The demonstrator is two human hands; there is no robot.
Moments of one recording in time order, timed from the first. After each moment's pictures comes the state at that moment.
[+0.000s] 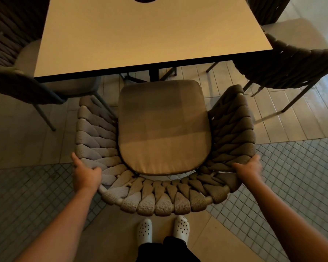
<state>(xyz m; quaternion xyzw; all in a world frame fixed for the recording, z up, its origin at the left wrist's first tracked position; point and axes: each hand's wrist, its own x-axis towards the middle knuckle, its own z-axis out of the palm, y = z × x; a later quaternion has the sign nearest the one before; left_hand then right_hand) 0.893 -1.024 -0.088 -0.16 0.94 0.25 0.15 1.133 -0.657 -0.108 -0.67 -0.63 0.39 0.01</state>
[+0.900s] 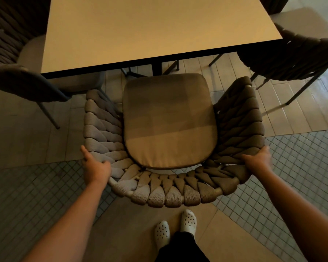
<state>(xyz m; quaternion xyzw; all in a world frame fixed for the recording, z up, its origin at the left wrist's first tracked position) 0.885 -1.029 -0.089 -0.14 0.95 0.24 0.16 1.128 -0.660 -0.113 -0.68 -0.63 0.38 0.02</state>
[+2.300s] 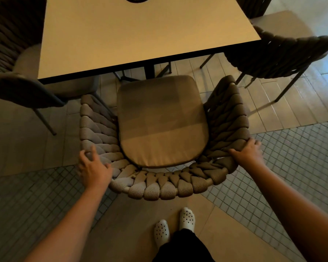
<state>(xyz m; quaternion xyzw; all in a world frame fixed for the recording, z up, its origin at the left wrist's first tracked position) 0.911 -1.031 -0.070 0.04 0.99 0.06 0.13 1.140 -0.668 -0.087 -0.60 -0.76 0.25 -0.08</state>
